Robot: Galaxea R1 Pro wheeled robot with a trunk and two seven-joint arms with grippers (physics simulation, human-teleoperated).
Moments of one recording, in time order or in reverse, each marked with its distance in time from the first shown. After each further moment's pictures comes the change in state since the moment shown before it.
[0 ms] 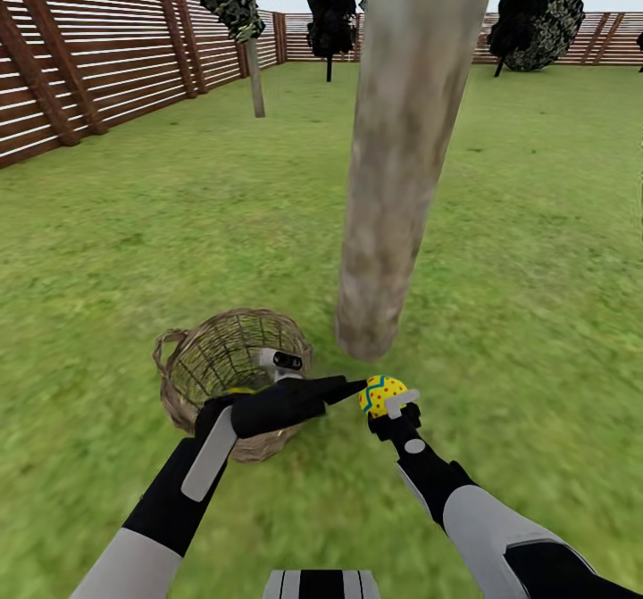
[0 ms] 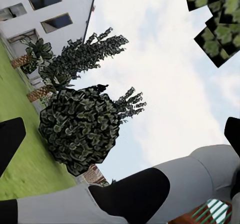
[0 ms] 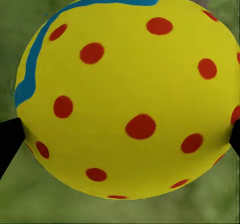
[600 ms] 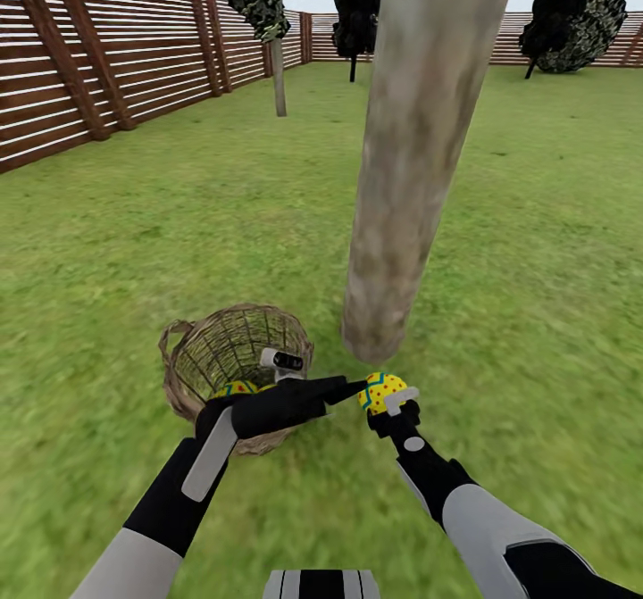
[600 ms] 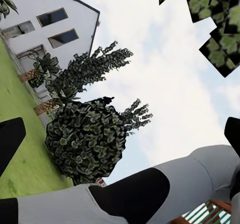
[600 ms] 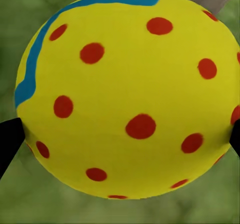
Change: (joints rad) left arm 0.000 0.000 -0.003 0.005 0.004 0.000 0.000; right arm 0.000 0.002 0.000 -0.016 0.000 0.000 -0.002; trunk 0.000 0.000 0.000
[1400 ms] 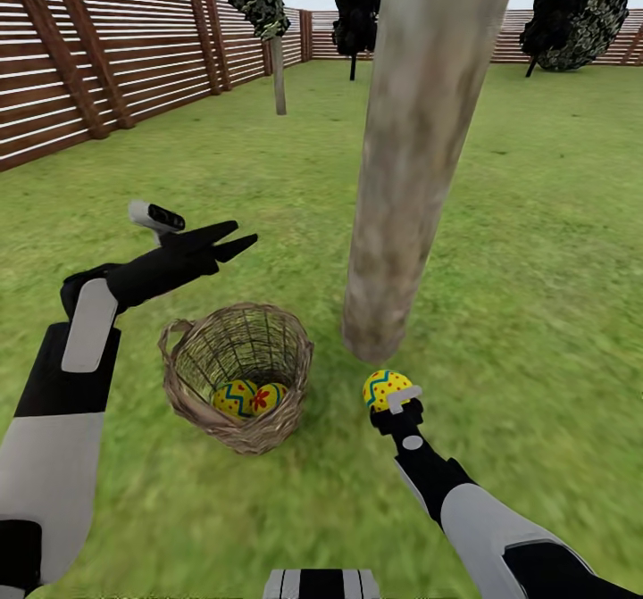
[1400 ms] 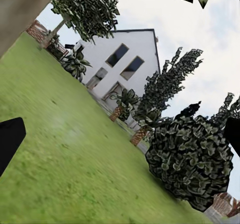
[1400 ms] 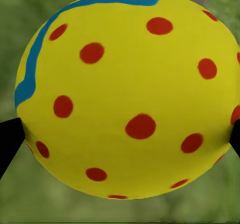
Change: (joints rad) left arm -0.386 0.238 0.298 -0.173 0.105 0.130 0.264; right arm 0.000 0.006 0.000 -0.009 -0.007 0.015 -0.065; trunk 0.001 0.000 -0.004
